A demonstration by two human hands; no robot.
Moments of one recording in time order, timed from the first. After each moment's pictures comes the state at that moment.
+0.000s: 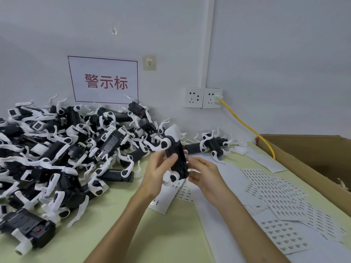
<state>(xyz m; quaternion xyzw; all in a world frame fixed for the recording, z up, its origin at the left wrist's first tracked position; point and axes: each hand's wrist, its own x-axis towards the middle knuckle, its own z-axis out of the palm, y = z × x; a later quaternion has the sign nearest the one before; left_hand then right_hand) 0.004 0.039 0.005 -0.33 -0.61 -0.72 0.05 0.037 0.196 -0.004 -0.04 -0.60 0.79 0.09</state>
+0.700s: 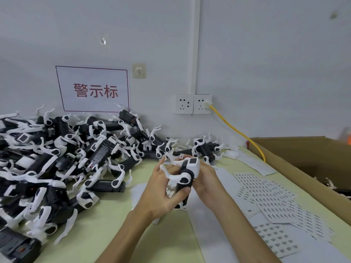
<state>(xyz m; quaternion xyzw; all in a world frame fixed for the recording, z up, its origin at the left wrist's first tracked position) 0.015 0.054 -0.005 -0.49 -0.72 -0.45 0.20 0.041 0.209 0.008 0.00 -0.54 0.83 0.11</state>
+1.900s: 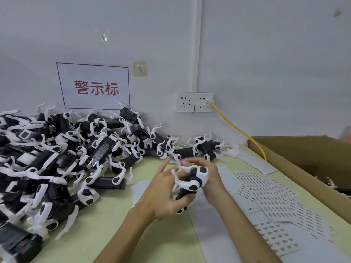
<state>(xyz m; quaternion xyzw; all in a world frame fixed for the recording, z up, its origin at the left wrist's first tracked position) 0.019 0.053 -0.001 -0.50 -0.78 -0.35 0.14 0.042 0.211 0.008 -0.04 -0.64 0.75 0.17</state>
